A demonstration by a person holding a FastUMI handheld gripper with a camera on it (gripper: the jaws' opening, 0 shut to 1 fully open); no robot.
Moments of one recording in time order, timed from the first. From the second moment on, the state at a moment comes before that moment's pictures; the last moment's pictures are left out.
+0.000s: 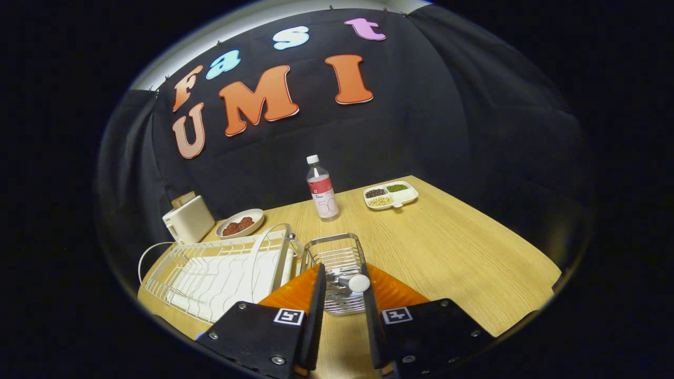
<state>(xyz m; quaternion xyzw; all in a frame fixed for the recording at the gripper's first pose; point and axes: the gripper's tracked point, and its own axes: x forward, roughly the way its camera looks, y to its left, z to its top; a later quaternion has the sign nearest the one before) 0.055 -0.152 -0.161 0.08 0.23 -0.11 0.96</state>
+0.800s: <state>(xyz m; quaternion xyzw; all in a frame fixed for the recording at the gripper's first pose) 0.037 -0.115 -0.061 0.01 0.17 -0.06 0.98</state>
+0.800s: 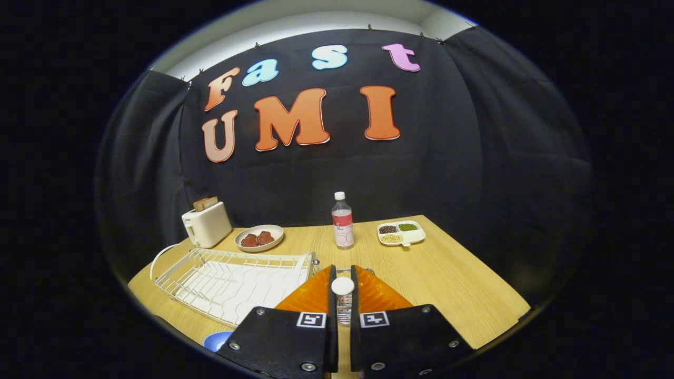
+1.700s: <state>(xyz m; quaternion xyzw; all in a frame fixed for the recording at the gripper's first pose) -0.058 -0.011 -0.051 0.04 0.18 0.14 0.97</state>
